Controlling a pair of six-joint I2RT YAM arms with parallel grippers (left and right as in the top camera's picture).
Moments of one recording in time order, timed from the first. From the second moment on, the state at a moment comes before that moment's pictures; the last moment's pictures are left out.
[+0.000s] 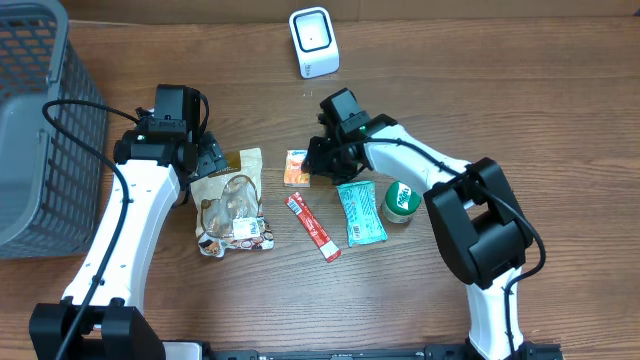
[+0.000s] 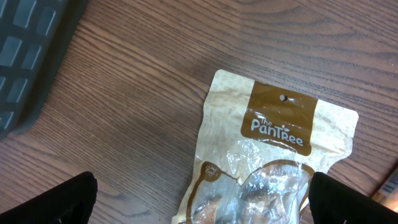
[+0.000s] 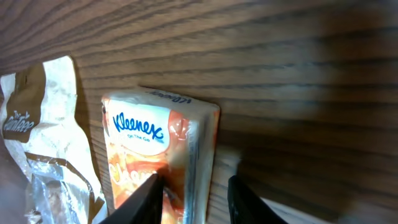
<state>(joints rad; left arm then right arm) -0.06 1.54 1.22 -0.92 -0.30 -0.52 0.54 2.16 1.49 -0.51 -0.38 0.62</state>
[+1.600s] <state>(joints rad) -0.06 1.54 1.22 -0.92 -0.30 -0.52 0.37 1.83 2.13 -1.01 -0.42 0.61</state>
